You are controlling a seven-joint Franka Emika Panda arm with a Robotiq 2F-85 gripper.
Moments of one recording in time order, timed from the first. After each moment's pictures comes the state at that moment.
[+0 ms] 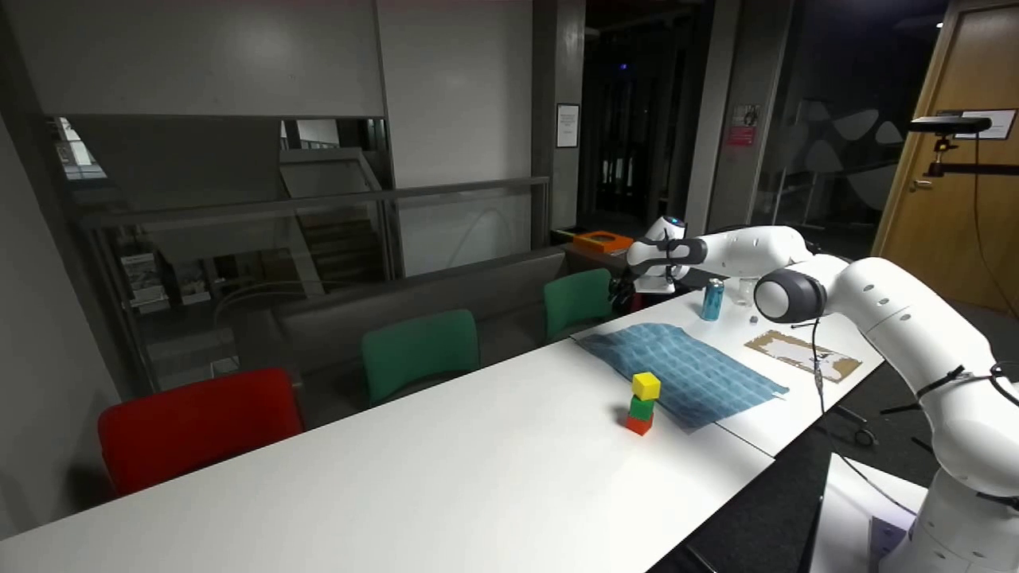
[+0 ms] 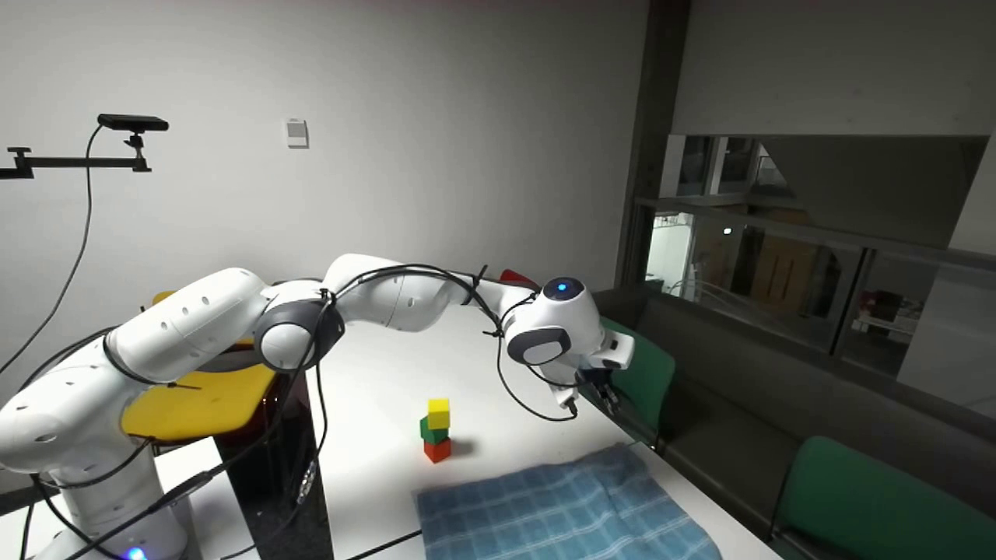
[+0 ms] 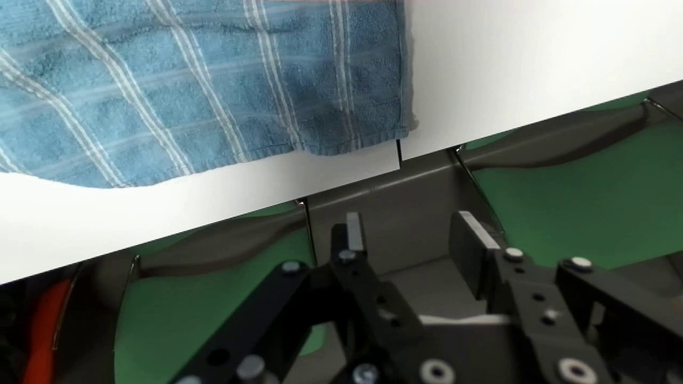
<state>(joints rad) -0.47 1.03 -0.06 -0.91 0.32 2.42 -0.15</state>
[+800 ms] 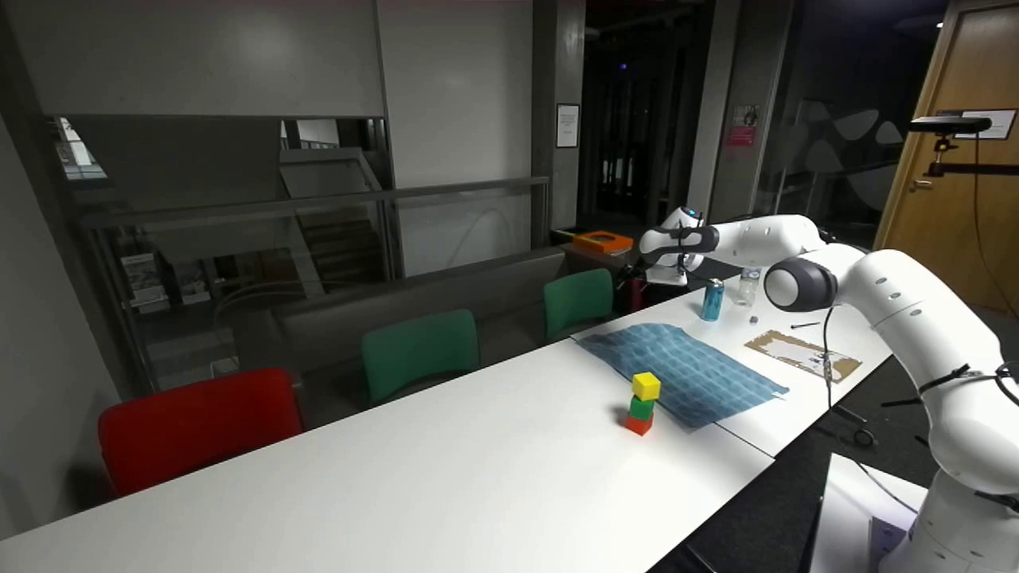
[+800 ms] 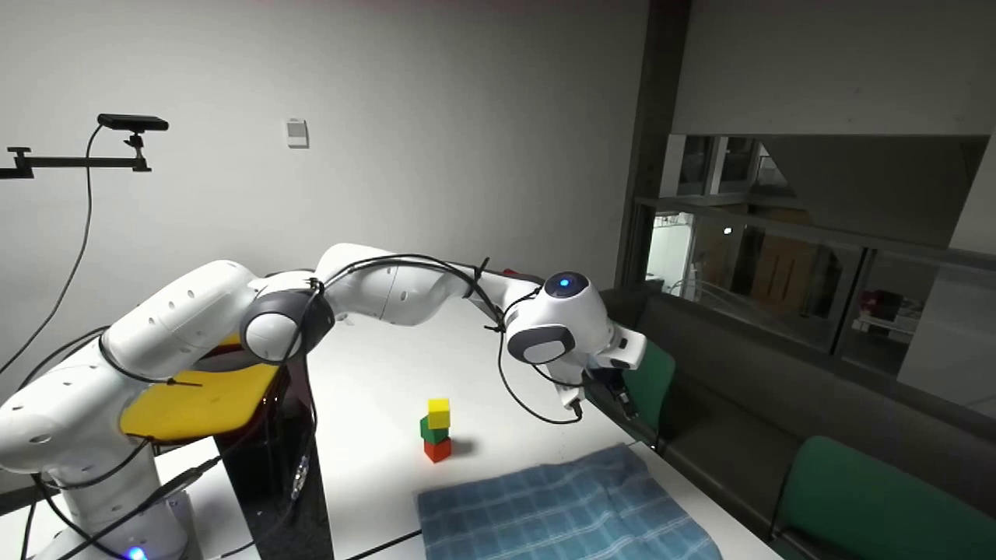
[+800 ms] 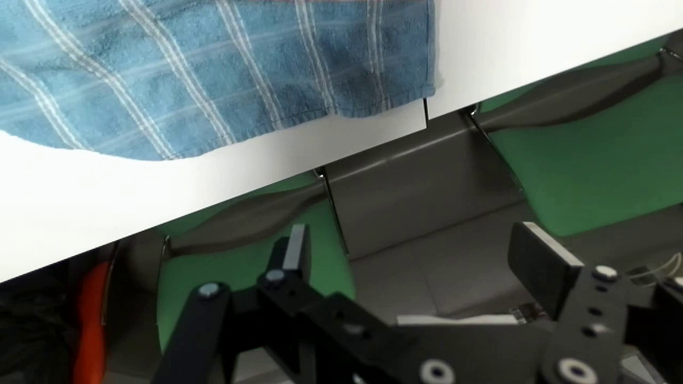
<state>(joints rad) -0.51 0.95 -0.07 -0.98 0.37 2.47 -0.17</state>
